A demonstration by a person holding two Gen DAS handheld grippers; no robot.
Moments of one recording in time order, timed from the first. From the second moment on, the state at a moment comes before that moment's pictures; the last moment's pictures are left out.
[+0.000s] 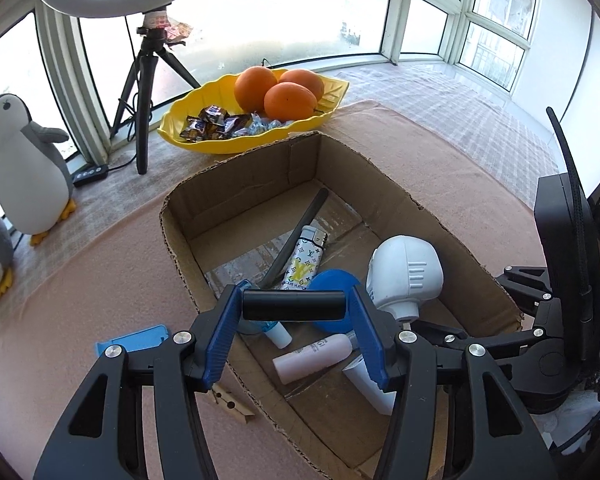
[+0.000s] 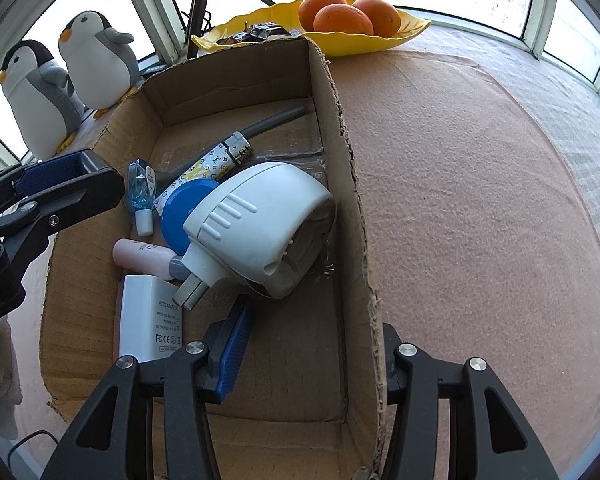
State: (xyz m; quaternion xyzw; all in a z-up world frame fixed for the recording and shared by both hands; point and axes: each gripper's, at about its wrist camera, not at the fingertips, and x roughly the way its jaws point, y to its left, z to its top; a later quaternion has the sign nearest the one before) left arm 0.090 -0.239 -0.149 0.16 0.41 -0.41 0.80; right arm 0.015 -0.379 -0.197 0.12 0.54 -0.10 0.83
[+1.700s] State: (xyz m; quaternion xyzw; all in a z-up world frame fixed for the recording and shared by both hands) left arm 0.180 -0.149 -0.218 0.24 0.51 -0.45 0.69; right arm 0.022 -0.370 -0.194 0.10 0.56 -0.14 0.81
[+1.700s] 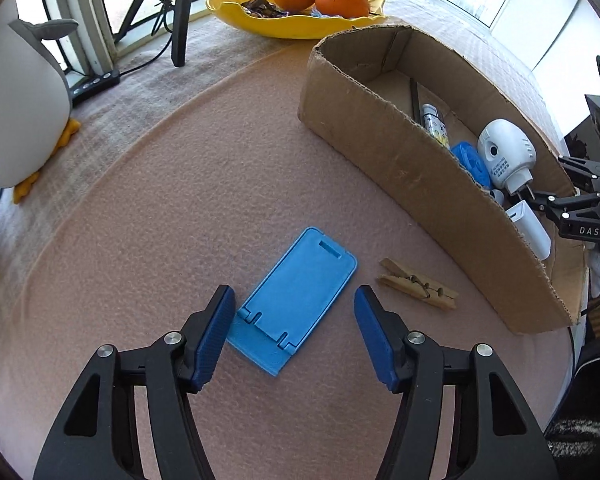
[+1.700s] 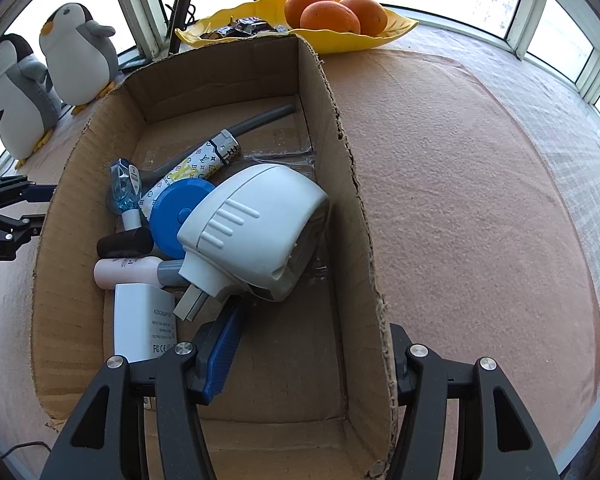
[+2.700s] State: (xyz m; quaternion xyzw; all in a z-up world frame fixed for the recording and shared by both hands) left arm 0.124 -0.126 -0.205 0.08 0.52 -0.32 0.79; right arm 0.019 -0.369 -0.194 0.10 0.55 -0.12 0.82
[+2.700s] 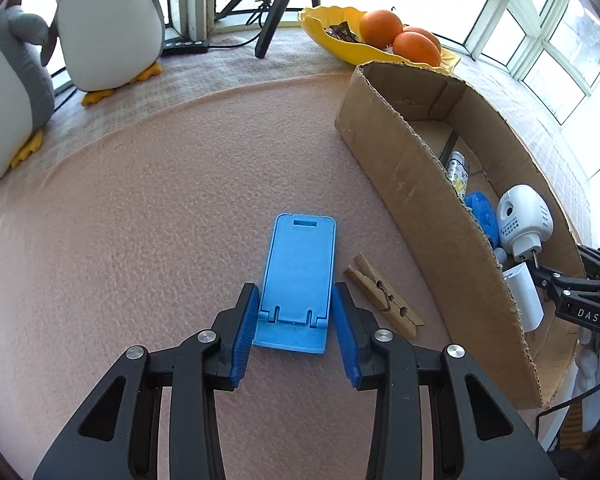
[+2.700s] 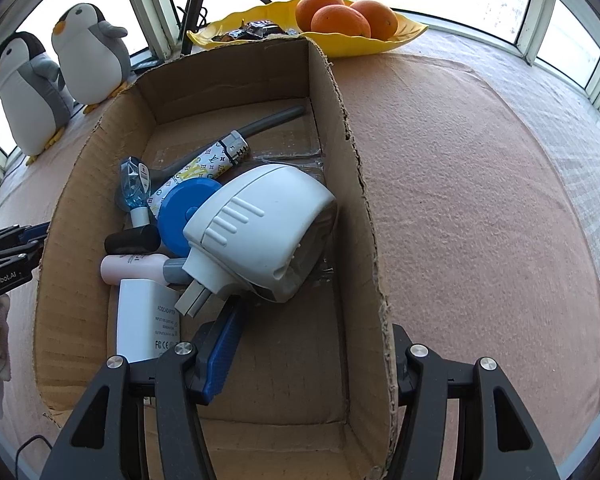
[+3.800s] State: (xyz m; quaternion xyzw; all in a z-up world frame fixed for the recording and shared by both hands) left arm 0.158 -0.109 -0.166 -0.03 0.50 -0.34 0.80; right arm 0.020 -0.369 -0.194 0.10 0.55 -0.12 0.82
